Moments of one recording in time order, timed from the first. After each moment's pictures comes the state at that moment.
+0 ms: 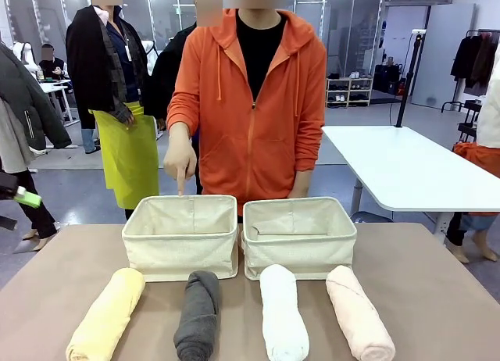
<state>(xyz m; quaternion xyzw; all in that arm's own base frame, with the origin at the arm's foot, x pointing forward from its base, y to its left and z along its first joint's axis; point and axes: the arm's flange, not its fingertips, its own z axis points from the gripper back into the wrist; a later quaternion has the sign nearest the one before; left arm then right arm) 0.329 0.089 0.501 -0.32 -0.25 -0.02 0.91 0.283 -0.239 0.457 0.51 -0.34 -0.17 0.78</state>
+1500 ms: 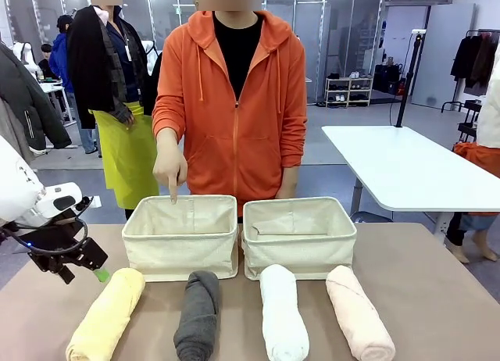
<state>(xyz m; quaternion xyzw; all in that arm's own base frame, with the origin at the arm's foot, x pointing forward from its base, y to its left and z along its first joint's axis) 0.382 -0.028 0.398 -0.13 -0.10 -0.11 0.98 0.284 -0.241 0.459 0.51 -0.34 -0.17 0.78</state>
